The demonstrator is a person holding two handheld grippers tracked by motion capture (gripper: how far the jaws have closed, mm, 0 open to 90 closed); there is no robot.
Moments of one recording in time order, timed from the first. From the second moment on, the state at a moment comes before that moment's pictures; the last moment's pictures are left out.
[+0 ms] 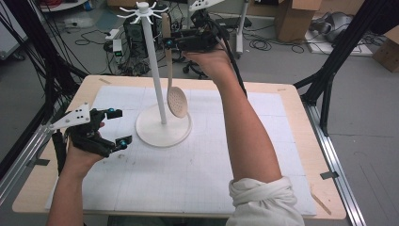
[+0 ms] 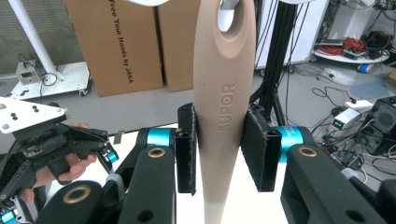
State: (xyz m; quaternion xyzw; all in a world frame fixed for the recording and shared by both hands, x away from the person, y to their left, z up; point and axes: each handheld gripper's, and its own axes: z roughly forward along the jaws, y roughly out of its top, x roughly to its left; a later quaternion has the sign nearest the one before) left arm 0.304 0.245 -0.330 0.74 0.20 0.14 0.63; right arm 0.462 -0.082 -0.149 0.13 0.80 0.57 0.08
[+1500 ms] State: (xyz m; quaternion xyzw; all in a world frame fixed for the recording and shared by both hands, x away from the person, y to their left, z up) left arm 0.306 0.244 -0.333 0.74 0.20 0.14 0.63; right arm 0.405 -0.174 -0.183 0.15 0.75 0.64 0.11
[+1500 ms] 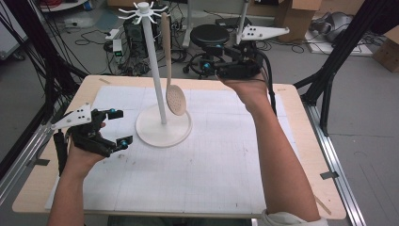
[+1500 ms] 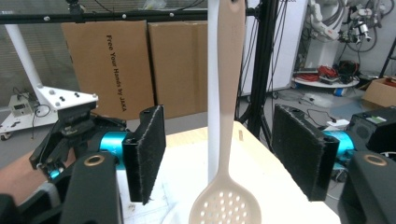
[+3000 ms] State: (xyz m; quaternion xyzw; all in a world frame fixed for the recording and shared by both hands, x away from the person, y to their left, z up) left arm 0.308 0.251 -0.344 0.73 0.21 0.14 0.63; right arm 0.315 -0.265 -0.335 0.23 0.70 0.66 0.14
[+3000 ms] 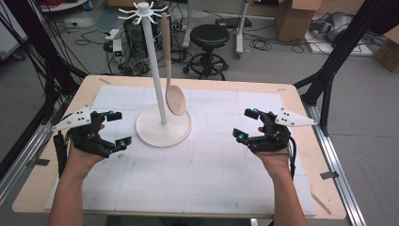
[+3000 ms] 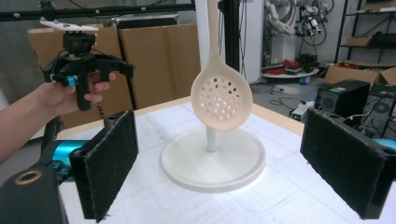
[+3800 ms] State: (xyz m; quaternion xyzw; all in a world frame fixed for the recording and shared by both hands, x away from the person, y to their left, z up) left arm 0.308 0.249 -0.350 0.73 0.21 0.13 0.64; right arm 0.309 -0.287 -0.358 0.27 0.71 0.64 0.15
